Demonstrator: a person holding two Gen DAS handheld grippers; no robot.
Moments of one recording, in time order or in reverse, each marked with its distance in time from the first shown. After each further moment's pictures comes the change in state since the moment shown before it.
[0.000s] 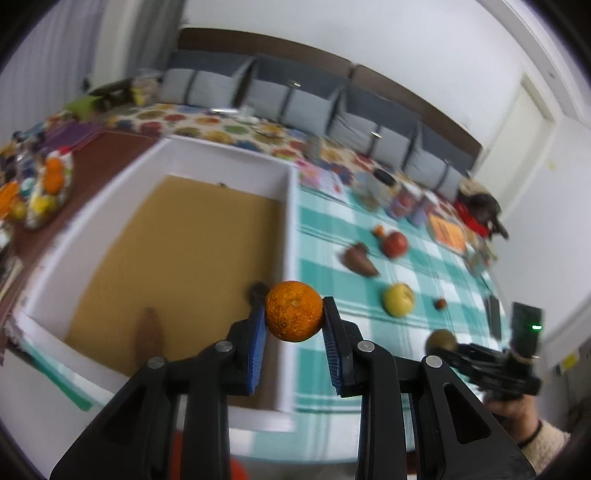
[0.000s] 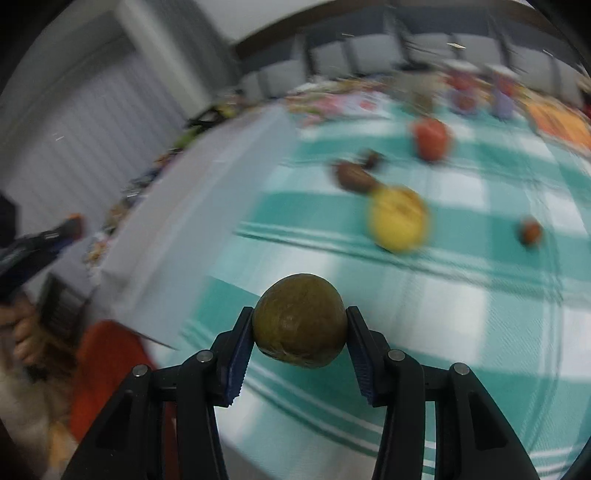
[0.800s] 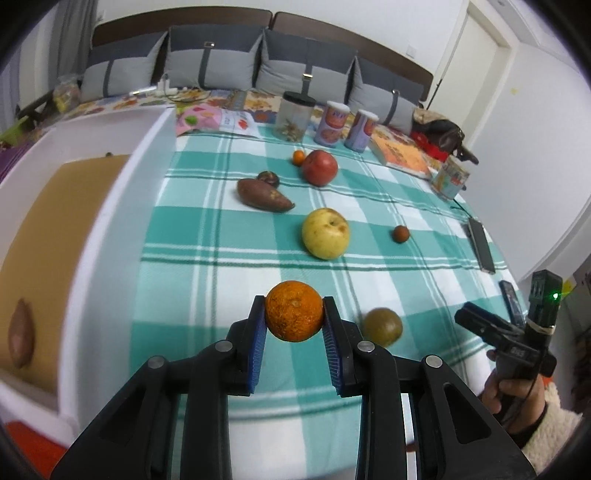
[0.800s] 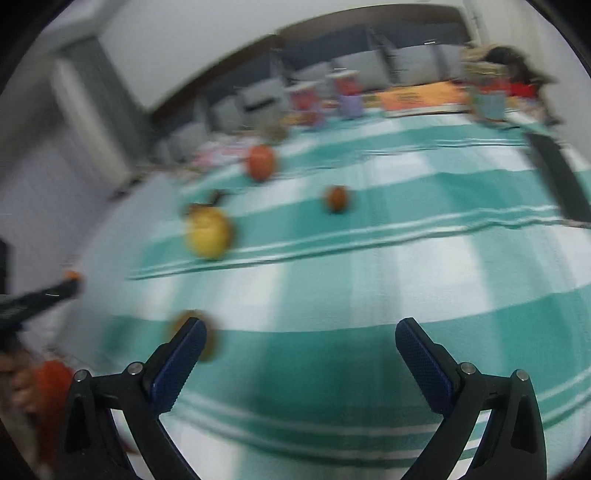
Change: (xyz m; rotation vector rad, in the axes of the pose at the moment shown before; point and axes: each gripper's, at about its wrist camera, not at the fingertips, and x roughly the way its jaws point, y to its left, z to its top) left arm 0.105 -0.142 -0.074 0.218 0.142 -0.119; right arm -0.077 -0.149 -0.103 0.231 -0.235 -0.197
